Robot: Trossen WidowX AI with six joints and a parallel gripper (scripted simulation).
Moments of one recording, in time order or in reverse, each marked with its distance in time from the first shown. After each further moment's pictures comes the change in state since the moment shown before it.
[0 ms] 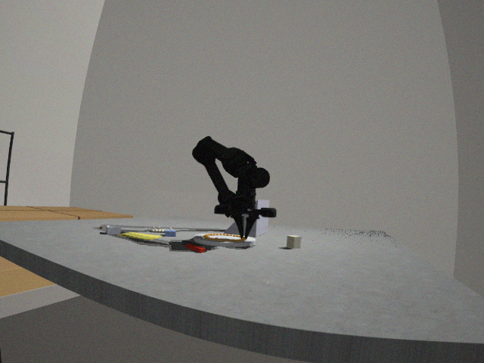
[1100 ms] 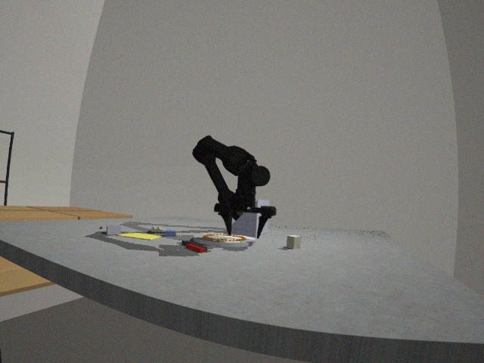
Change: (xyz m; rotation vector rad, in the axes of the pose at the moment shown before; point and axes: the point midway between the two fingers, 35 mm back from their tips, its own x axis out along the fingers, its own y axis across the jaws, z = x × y) arm -0.006 -0.001 0.001 -0.003 0.001 -0.005
